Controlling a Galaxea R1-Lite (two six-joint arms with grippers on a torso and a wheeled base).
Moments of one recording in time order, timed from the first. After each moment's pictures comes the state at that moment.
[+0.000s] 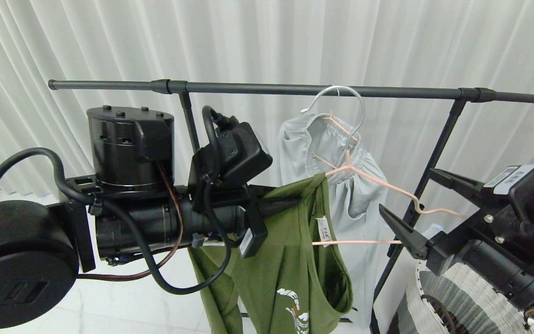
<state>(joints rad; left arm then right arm) -0.66 1.59 -0.90 -0.43 -0.39 0.52 0.87 1.39 -0.36 -1.17 -0.33 -0.38</state>
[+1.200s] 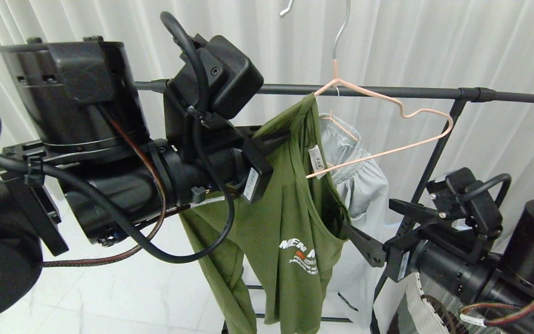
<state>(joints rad) -0.74 1.54 -1.01 -0.51 -0.07 0.47 0.89 1.53 -0.46 -0.99 -0.29 0.07</state>
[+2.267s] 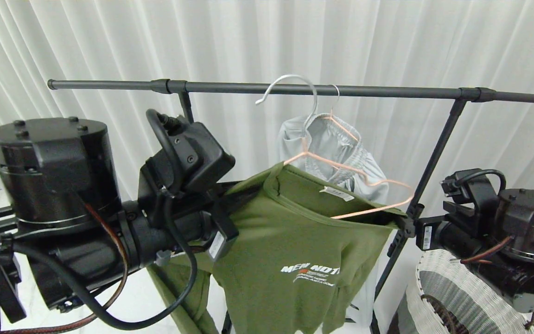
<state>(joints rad) -0.69 1.44 -0.74 -0.51 -0.05 0.50 0.54 1.62 -0.42 -1.01 -0.40 0.03</state>
